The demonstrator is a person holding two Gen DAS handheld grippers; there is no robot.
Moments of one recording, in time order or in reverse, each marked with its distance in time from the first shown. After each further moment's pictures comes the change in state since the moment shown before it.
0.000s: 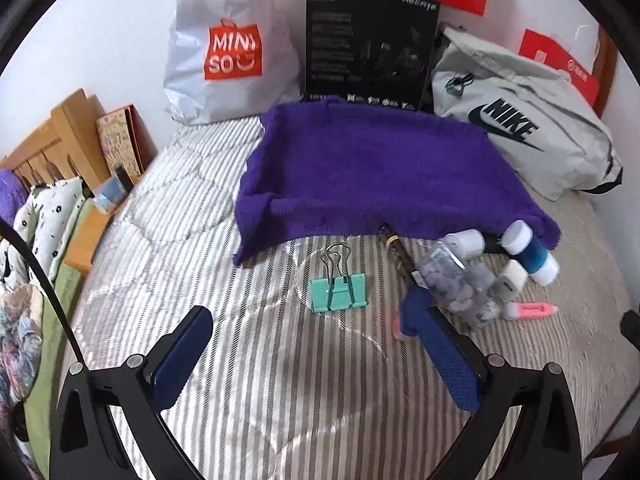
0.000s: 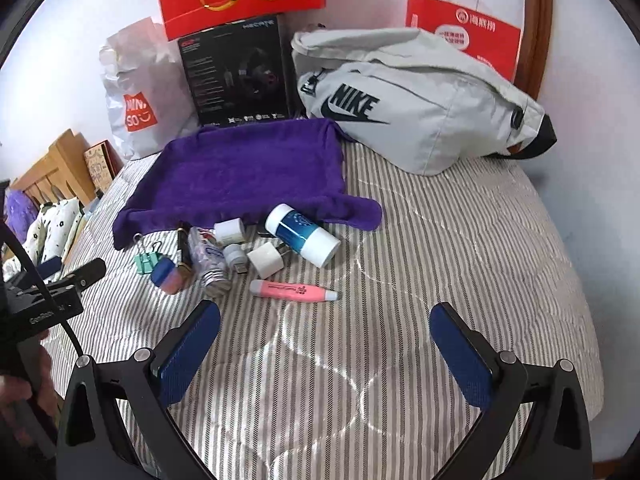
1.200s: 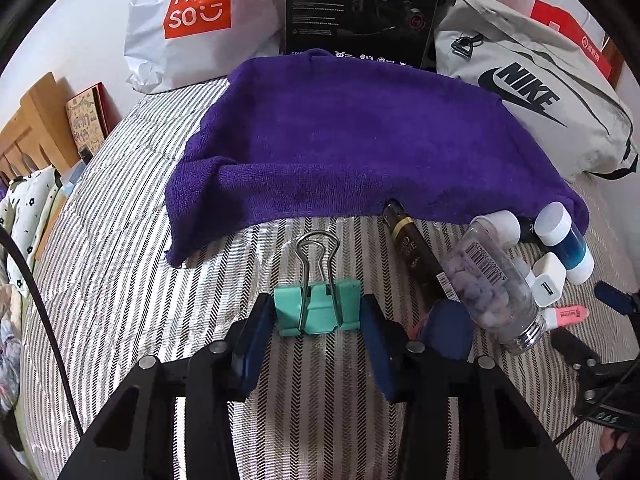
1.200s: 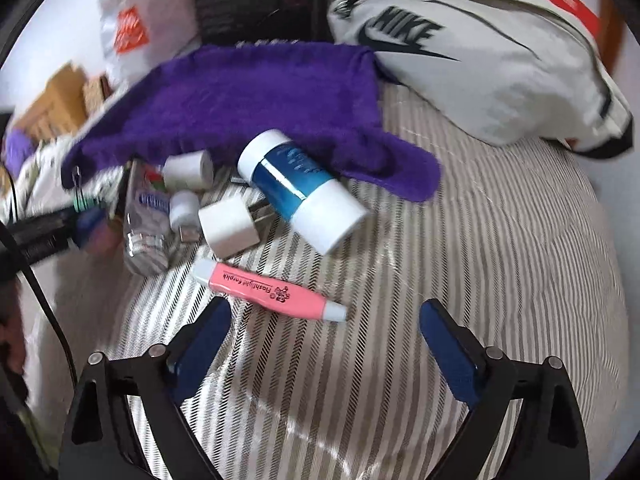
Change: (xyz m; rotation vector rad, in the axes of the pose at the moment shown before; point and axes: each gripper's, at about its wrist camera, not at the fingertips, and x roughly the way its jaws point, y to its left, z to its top) left arm 0.065 -0.009 -0.006 0.016 0.090 -0.053; right arm 0.122 0.023 -0.004 -0.241 0.120 0.021
